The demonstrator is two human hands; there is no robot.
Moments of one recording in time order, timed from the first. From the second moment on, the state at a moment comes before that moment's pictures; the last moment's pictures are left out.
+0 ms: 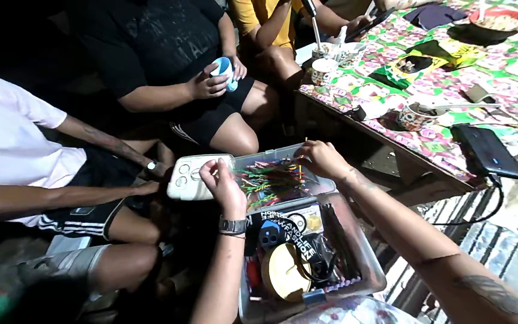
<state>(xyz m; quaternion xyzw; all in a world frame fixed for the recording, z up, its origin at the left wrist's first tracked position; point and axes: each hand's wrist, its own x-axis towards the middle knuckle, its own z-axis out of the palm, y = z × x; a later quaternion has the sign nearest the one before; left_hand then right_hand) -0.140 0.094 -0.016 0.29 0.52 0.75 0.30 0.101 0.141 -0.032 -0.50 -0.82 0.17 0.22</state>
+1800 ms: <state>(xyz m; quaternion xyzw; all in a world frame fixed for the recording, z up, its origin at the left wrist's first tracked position) -0.127 0.094 -0.031 0.60 0.34 0.59 0.43 0.114 0.107 0.011 -0.17 -0.78 0.59 0.09</state>
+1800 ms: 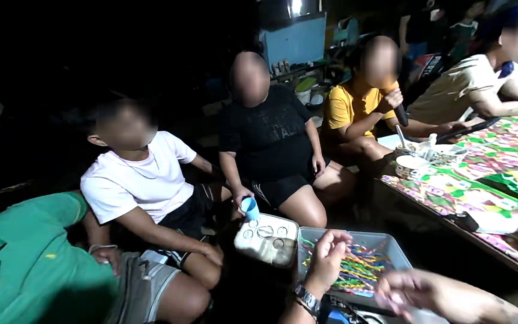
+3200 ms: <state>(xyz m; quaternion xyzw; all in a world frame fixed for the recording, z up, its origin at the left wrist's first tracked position) -0.141 0.102 -0.032 0.49 0.39 0.65 0.43 0.008 0.132 -0.041 -0.34 -0.66 0.44 0.51</state>
